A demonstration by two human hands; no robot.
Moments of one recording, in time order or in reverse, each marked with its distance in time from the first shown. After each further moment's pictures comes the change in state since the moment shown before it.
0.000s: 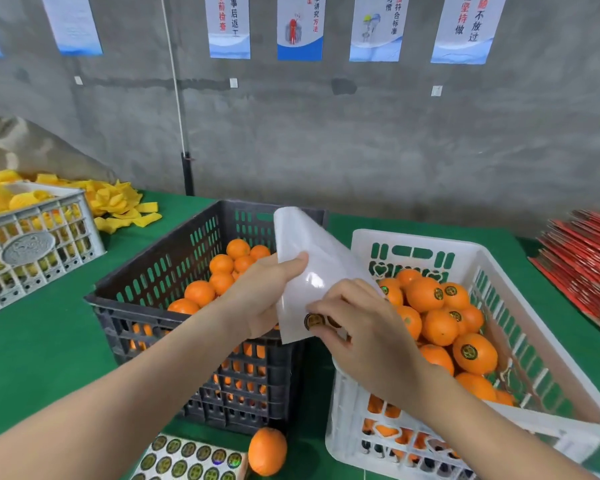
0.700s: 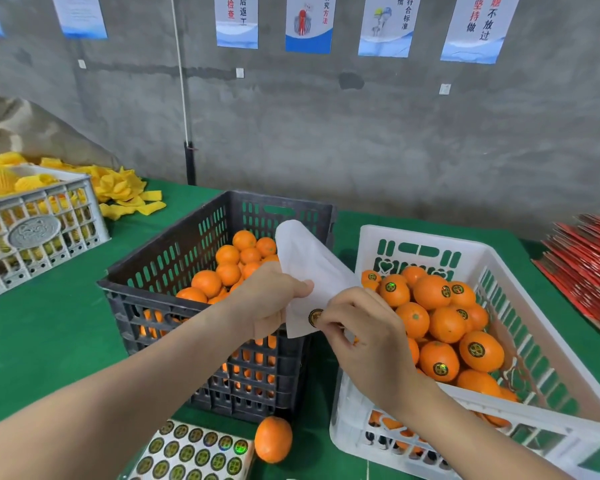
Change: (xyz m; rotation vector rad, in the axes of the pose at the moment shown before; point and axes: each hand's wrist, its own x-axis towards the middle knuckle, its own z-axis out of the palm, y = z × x) left_hand -0.011 -0.008 -0.012 0.128 0.031 -0.030; right_hand -0.011 -0.009 0.025 0.120 0.139 0.056
